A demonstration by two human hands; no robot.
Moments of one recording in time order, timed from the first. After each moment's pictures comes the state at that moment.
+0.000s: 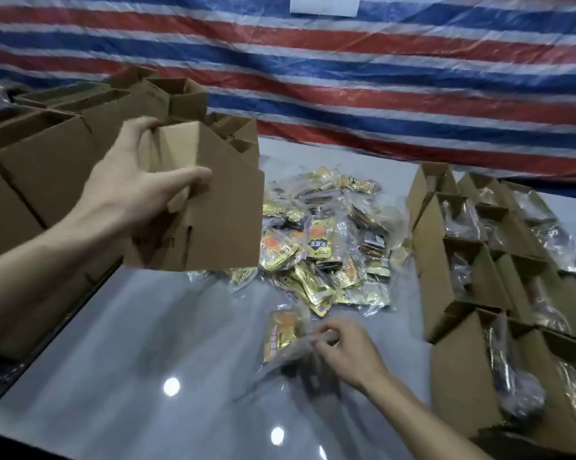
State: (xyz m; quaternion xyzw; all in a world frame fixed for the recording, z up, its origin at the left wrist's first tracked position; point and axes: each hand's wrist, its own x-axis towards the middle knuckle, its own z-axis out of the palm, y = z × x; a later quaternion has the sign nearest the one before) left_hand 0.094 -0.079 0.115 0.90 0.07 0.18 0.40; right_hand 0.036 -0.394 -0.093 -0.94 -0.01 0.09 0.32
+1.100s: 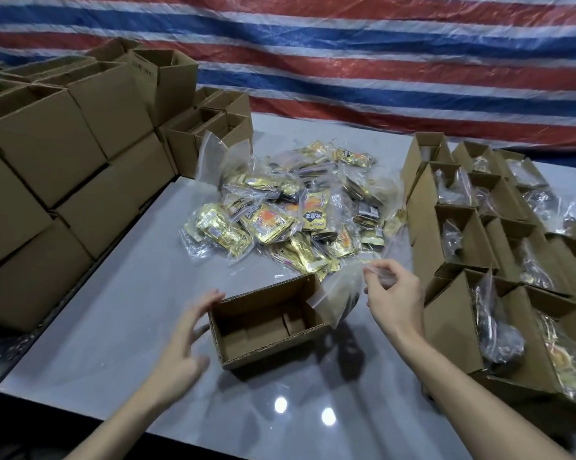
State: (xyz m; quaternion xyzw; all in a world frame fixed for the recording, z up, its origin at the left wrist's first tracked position) left_hand -0.039 -0.109 -0.113 0.79 -0.05 -0.06 0.60; right_hand 0.022 -0.437 -0.071 -0.84 0.14 -0.16 0.50
